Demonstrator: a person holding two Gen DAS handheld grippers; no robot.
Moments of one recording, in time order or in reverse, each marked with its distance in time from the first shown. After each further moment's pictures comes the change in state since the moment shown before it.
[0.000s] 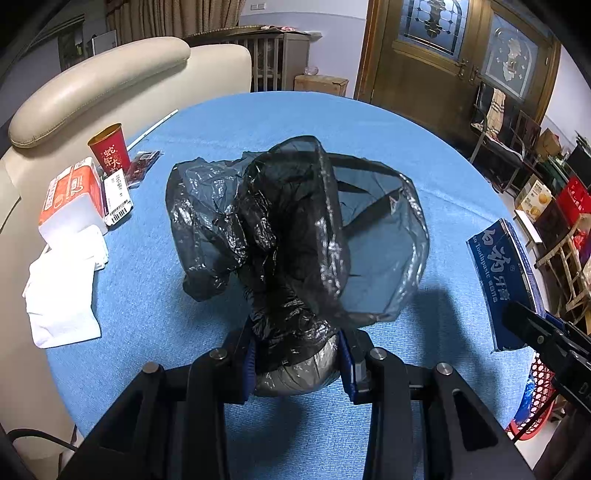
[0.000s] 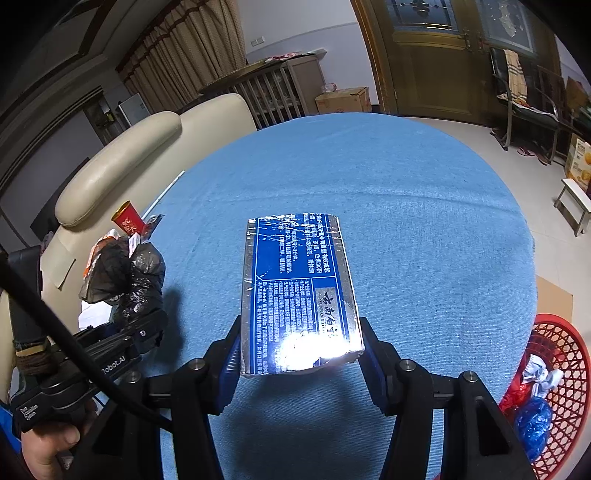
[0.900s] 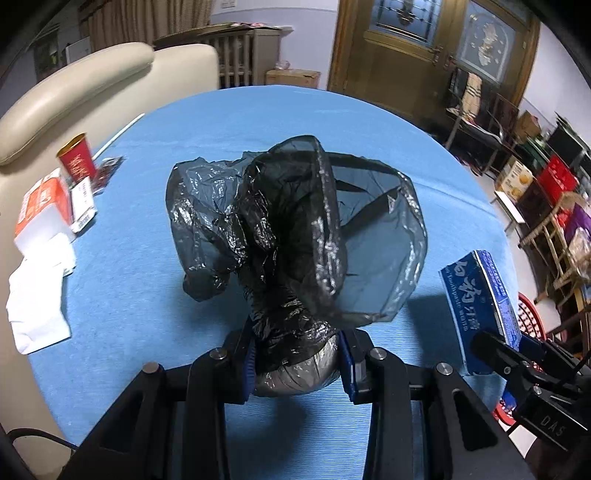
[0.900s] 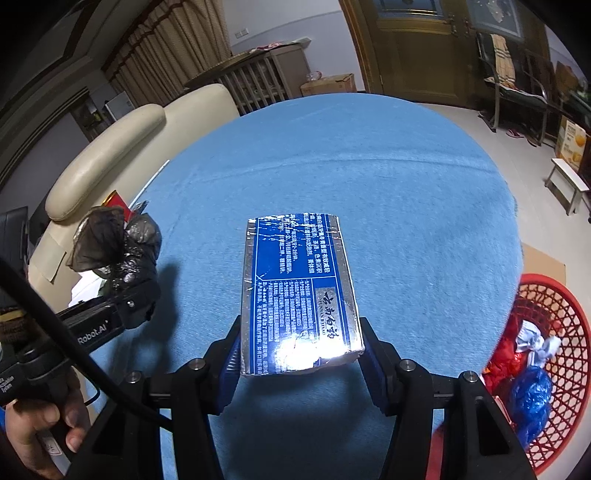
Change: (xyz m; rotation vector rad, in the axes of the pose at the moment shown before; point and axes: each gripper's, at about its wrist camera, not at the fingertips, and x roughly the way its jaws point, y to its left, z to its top) left arm 0.012 -0.032 0.003 0.082 0.026 -0.077; right arm 0.000 -0.020 -0.026 0.052 0.035 -0.031
